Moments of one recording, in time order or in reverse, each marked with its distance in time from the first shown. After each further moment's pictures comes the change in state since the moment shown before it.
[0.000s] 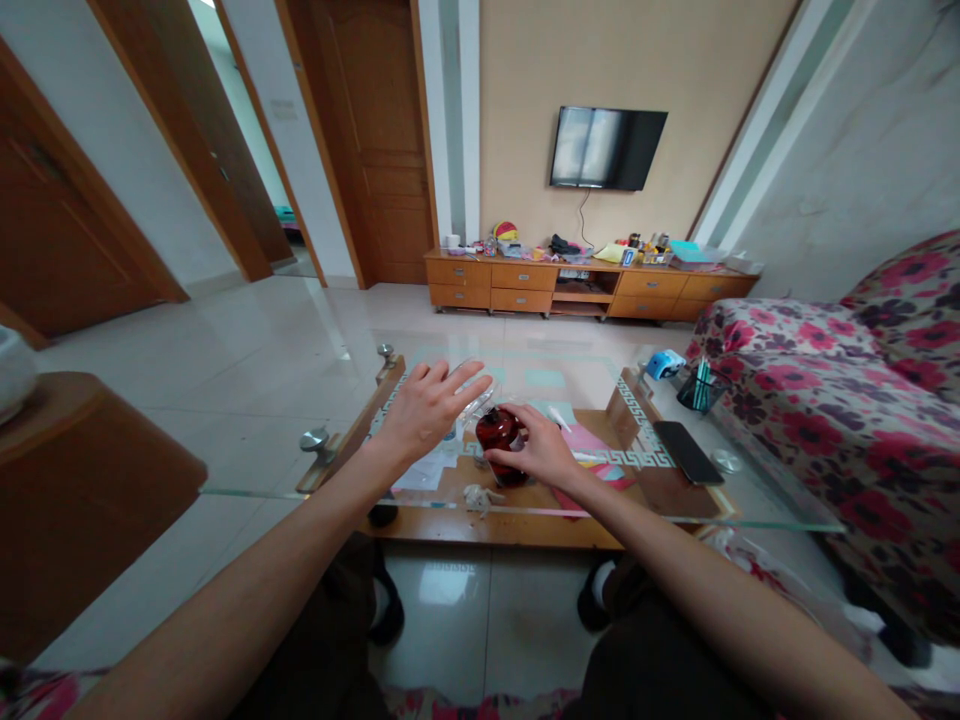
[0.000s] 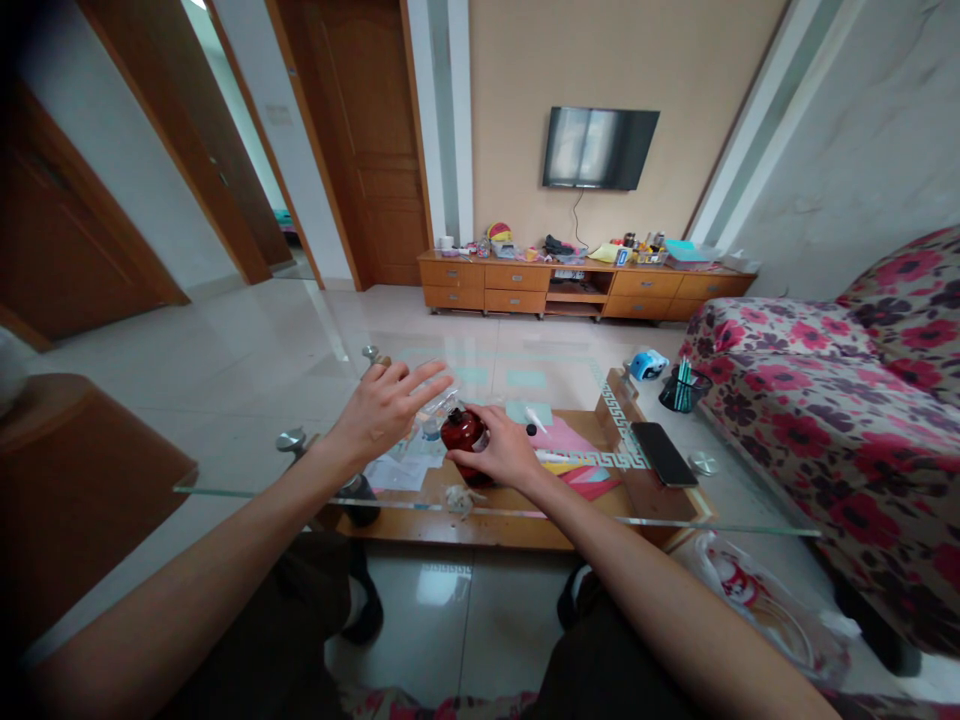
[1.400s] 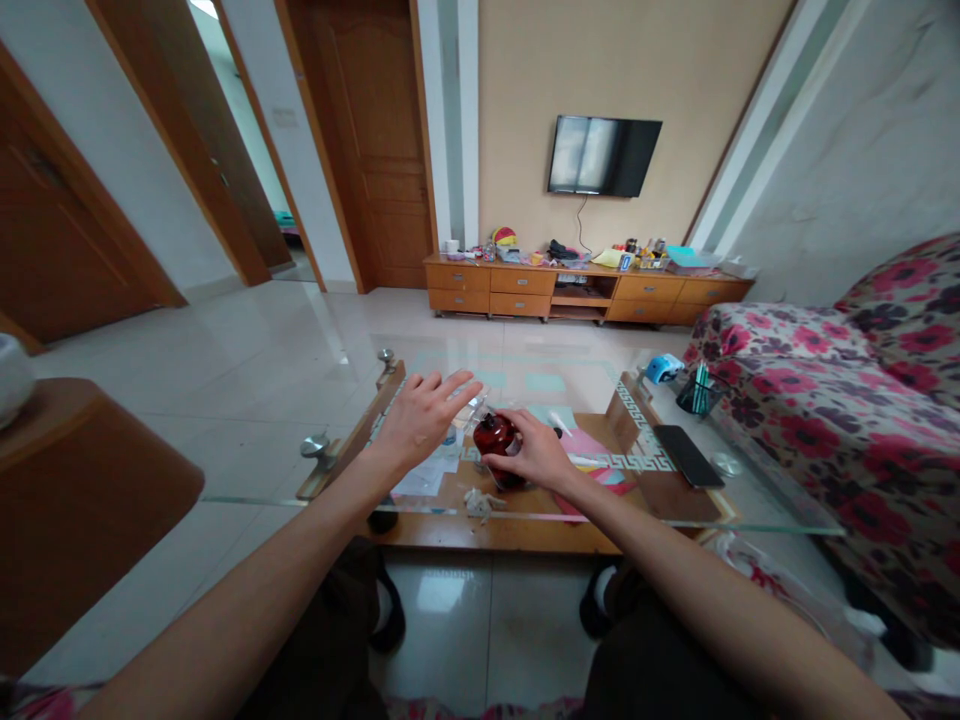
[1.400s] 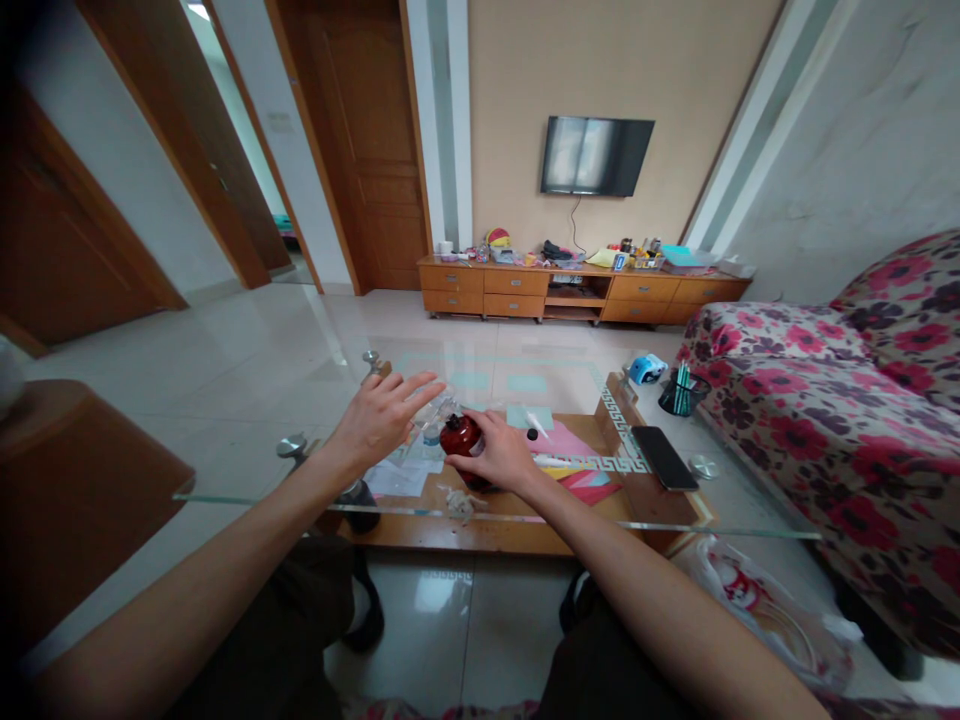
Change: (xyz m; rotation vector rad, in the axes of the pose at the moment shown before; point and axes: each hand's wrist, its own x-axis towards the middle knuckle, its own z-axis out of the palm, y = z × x) left_hand -0.012 -0.009 0.011 -0.036 -0.034 -0.056; right_hand 0.006 0.000 0.009 -0.096 -0.048 0.014
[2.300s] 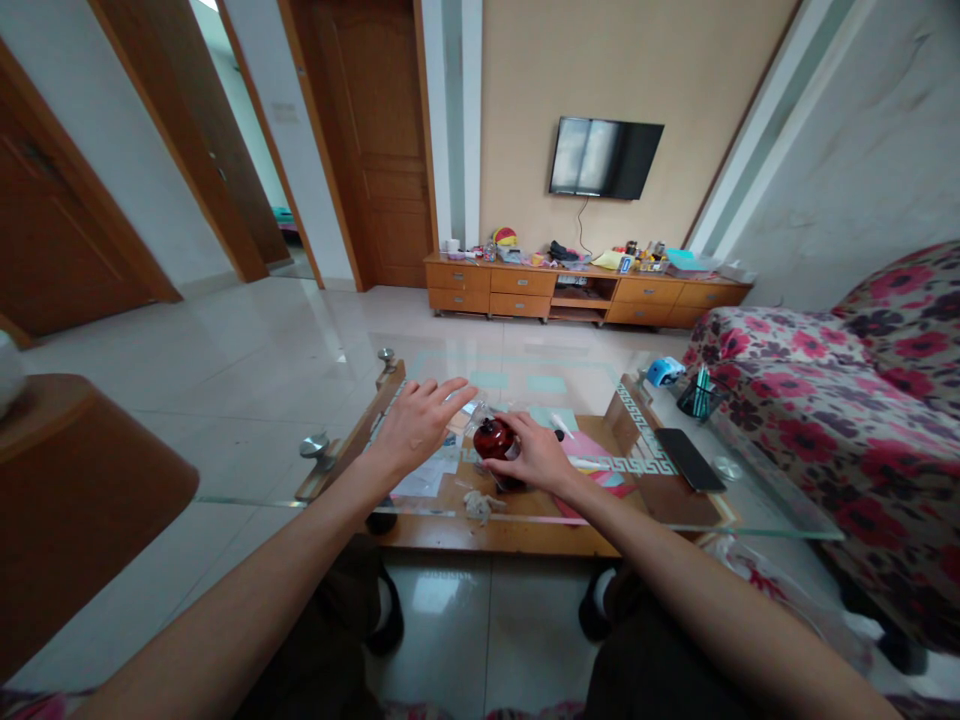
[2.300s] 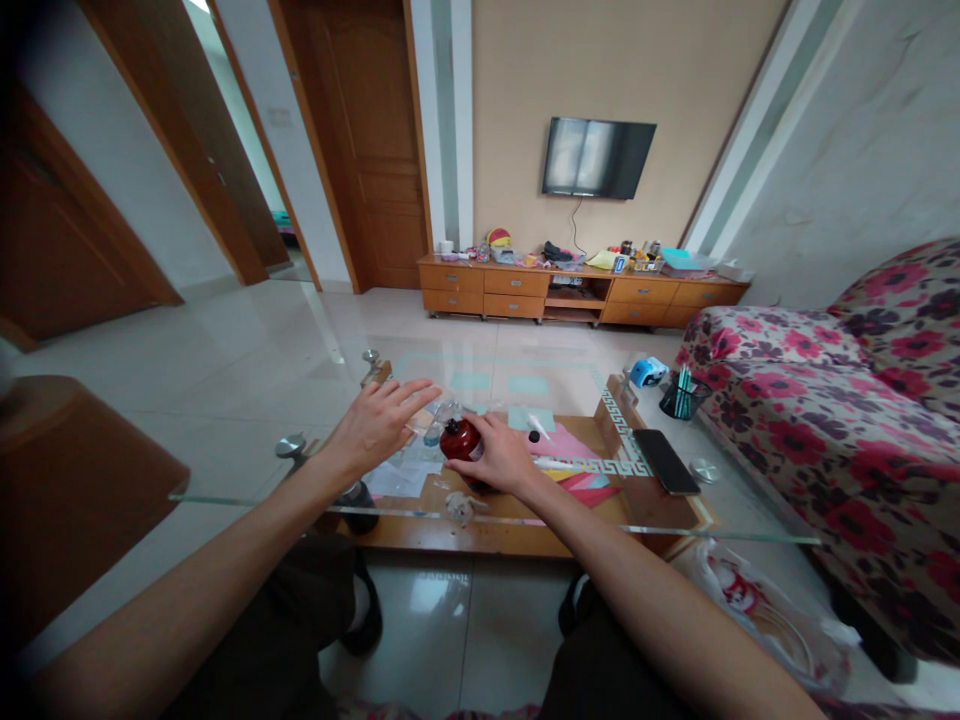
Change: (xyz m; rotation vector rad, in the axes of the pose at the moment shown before) left_hand -0.014 -0.014 0.015 -0.078 -0.010 -0.028; right_hand 0.005 -0.002 0.006 -0.056 -0.038 -0.017
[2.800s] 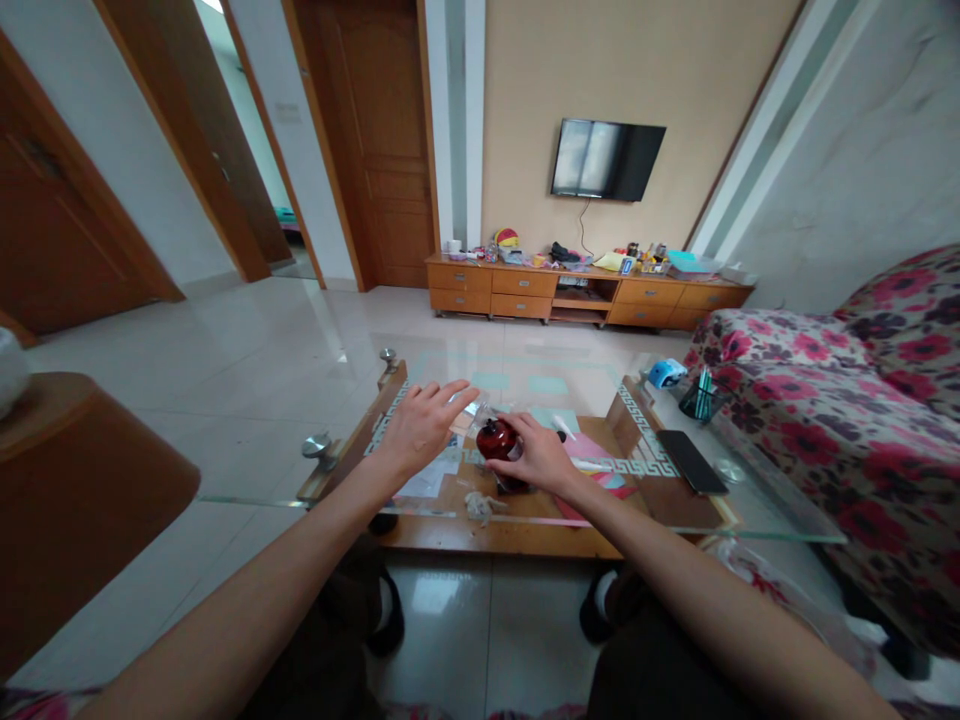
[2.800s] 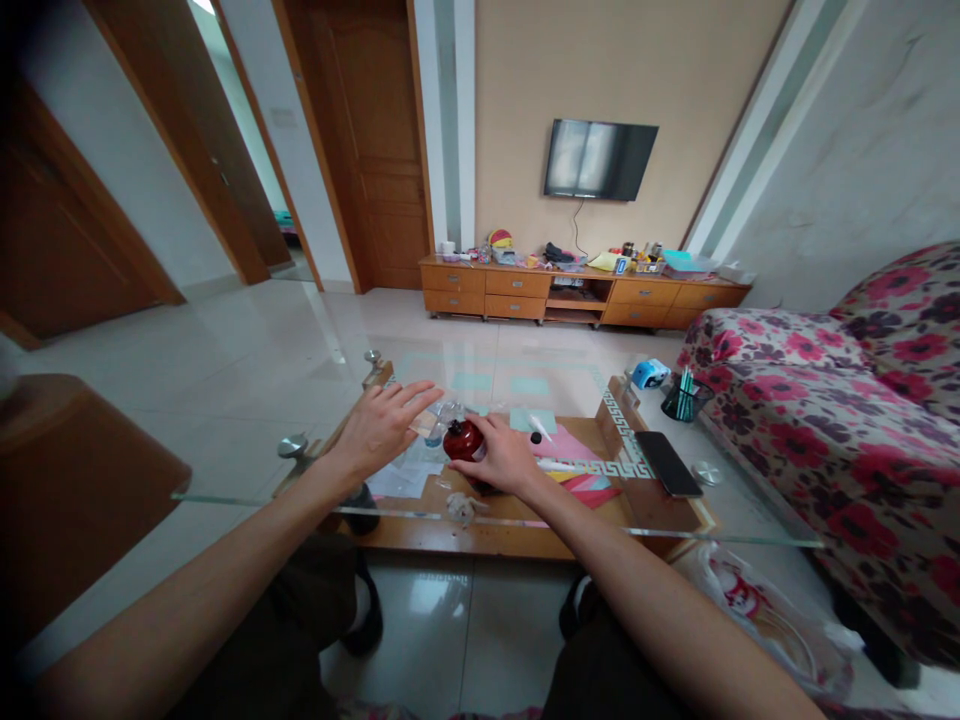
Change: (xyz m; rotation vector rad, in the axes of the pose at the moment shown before) left_hand -0.002 0.003 0.002 -0.006 -0.008 -0.049; right_hand 0.002 -0.002 0.000 -0.024 -0.008 0.008
